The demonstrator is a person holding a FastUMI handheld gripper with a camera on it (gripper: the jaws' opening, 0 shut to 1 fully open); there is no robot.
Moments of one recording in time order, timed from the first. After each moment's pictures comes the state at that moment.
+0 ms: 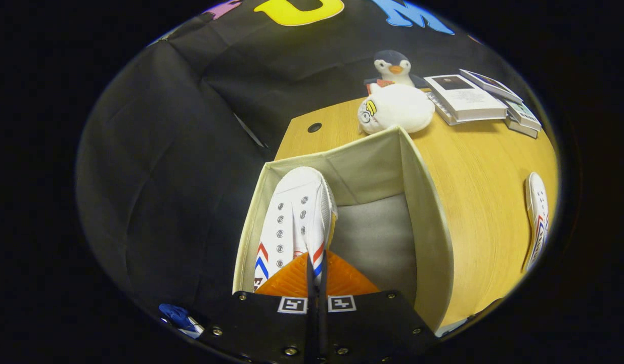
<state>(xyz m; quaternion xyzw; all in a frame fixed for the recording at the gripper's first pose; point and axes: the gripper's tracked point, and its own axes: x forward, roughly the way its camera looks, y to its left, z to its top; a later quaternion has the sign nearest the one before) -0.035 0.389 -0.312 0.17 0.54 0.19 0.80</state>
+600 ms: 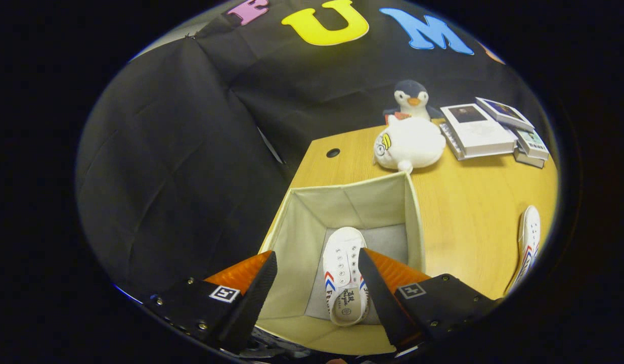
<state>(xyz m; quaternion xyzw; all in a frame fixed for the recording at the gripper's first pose) -0.015 0.365 -0.250 0.14 0.46 0.25 0.84</state>
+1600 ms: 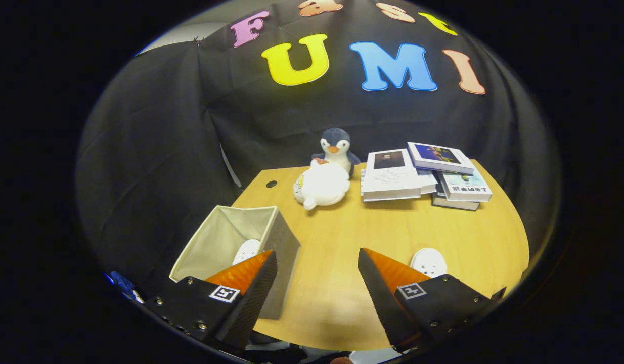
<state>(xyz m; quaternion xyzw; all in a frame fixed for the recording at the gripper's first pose) -0.001 0.137 -0.231 0.05 0.39 0.16 0.90</state>
